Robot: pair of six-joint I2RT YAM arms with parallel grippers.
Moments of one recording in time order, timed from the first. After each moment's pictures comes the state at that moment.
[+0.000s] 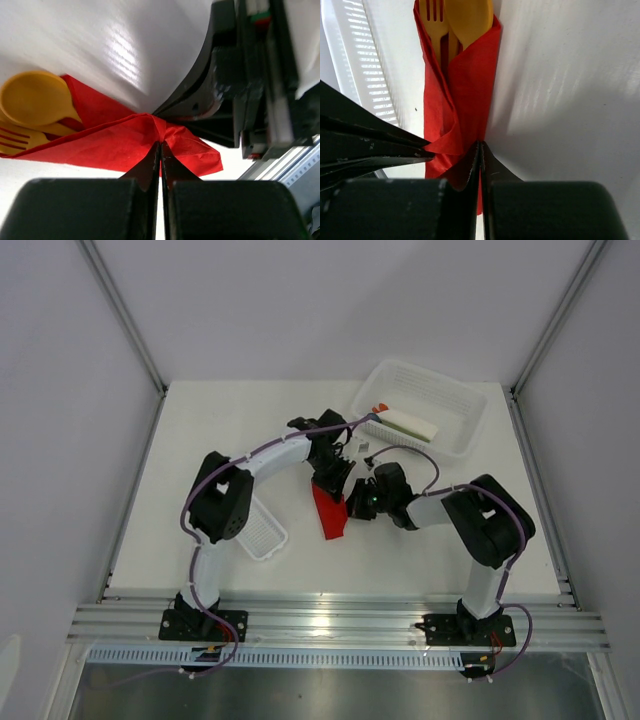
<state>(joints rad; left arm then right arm) -0.64 2.12 1.71 -0.89 0.41 0.04 0.56 1.84 0.75 0.44 -0.41 0.74</state>
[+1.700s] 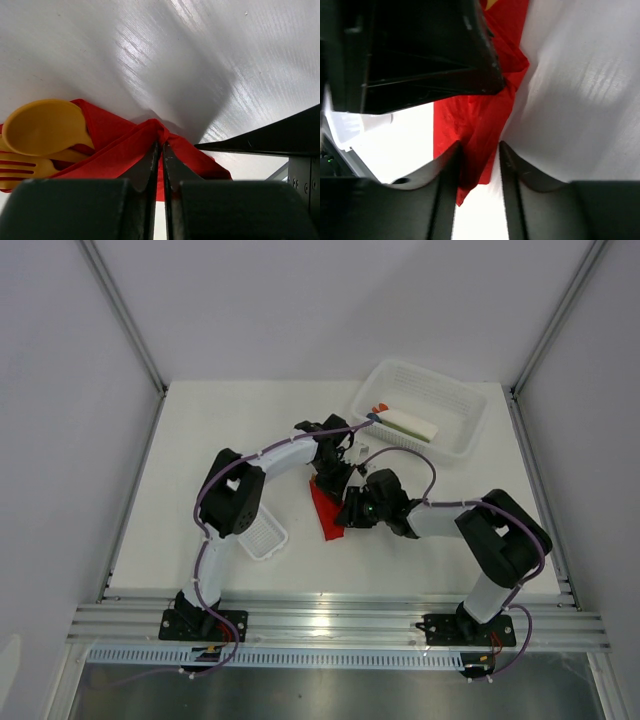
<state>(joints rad) -0.64 2.22 1.76 -0.88 0.38 0.00 0.66 1.69 0.72 0.28 -0.28 0.64</state>
